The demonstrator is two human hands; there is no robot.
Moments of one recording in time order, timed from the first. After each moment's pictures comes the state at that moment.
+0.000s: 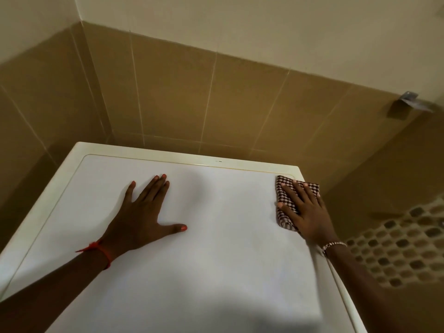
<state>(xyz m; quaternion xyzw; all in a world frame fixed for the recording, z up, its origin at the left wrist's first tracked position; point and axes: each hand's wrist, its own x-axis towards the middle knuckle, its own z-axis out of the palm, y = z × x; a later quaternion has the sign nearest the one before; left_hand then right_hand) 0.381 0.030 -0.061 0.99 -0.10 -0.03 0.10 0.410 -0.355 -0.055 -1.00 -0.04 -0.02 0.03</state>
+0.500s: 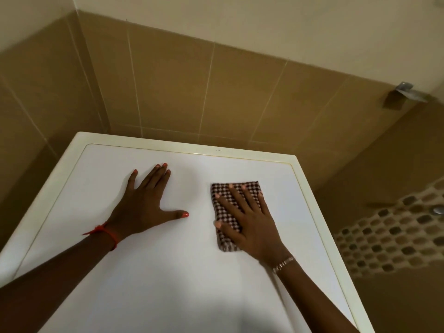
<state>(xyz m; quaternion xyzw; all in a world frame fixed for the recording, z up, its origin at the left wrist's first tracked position) 0.381 0.031 -0.062 0.99 -0.10 -0.04 0.10 0.348 -0.234 -0.063 -0.98 -0.19 -0.03 0.08</state>
